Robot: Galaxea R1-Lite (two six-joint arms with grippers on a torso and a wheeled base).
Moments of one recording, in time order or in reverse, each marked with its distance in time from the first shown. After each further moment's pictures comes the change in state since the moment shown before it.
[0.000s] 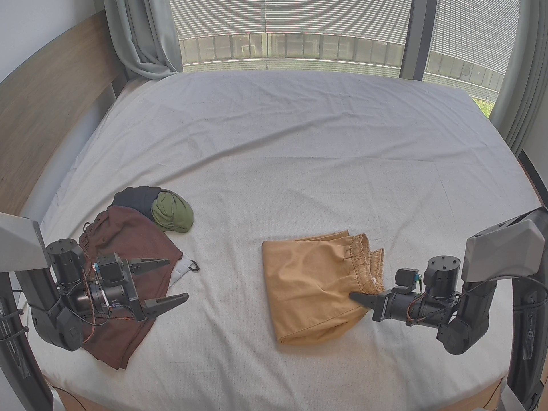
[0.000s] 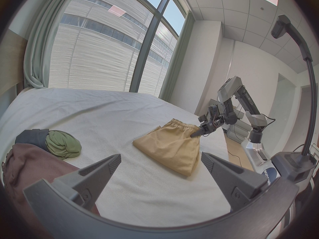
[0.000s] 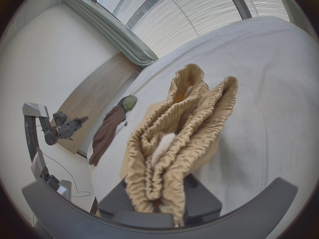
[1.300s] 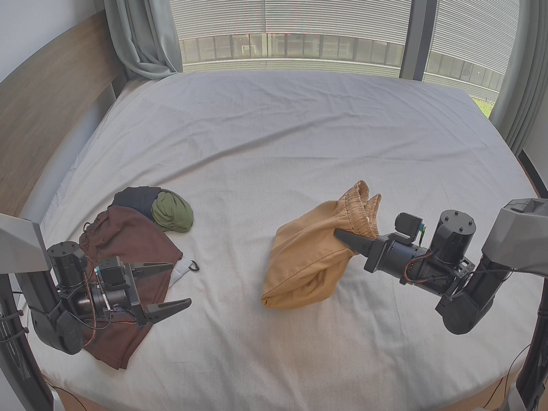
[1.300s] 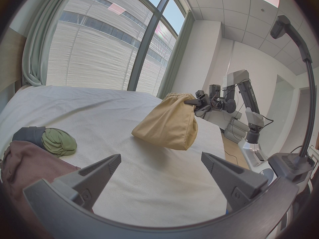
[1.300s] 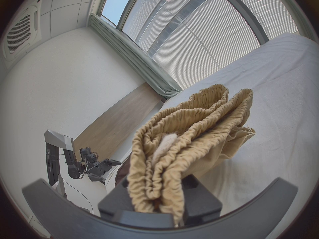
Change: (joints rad) left arm -0.019 -0.009 0.025 0.001 0.000 0.000; right arm 0.089 -0.197 -0.182 0.009 -0.025 0.136
